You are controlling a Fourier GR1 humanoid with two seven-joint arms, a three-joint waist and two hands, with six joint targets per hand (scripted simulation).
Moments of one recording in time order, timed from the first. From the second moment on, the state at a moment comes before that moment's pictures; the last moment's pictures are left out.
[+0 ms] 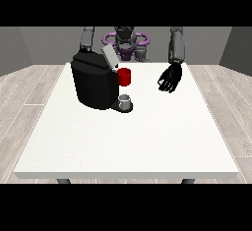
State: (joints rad) left arm -0.54 0.44 -0.08 -0.84 -0.69 0.00 -0.23; right arm -0.25 -0.01 0.04 -1.39 0.17 -0.16 0.02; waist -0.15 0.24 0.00
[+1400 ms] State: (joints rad) left arm -0.72 0.36 -0.07 -0.72 -0.78 -0.21 -0.26; right arm -0.24 -0.03 0.00 -1.17 0.20 -0.21 -0.03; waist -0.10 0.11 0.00
